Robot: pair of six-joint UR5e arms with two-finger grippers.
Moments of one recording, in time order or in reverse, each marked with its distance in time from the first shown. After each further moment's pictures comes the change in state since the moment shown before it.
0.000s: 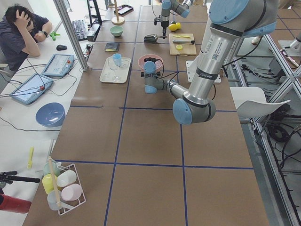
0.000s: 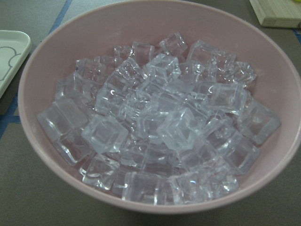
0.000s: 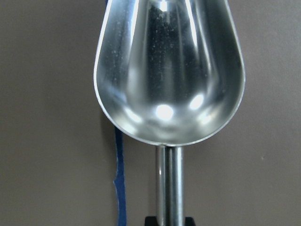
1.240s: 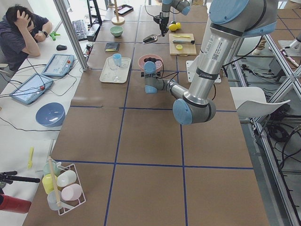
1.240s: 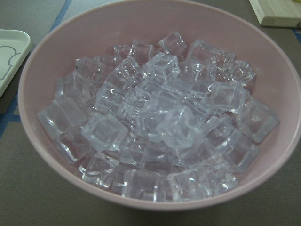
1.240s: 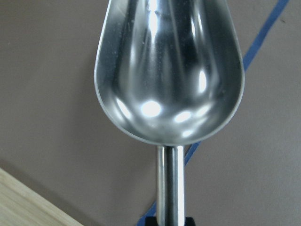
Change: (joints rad) left arm 0.000 0.004 -0.001 -0.001 0.000 0.000; right arm 0.030 0.012 0.095 -0.026 -0.013 -0.691
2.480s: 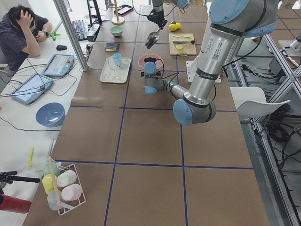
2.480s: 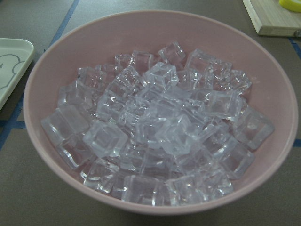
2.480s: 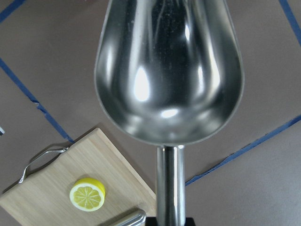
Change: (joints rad) left arm -0.002 0.004 0.000 -0.040 0.000 -0.027; right arm 0.066 0.768 0.054 -1.262 0.091 -0.549
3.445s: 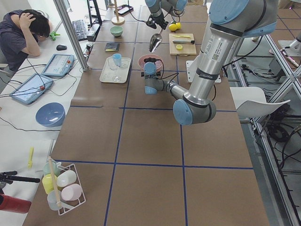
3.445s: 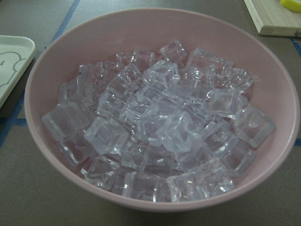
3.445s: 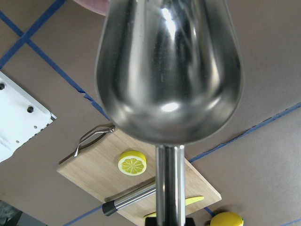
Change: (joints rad) left arm 0.000 0.001 0.003 -0.002 0.000 -0.001; right arm -0.061 0.402 -0.318 -0.363 -0.008 -0.013
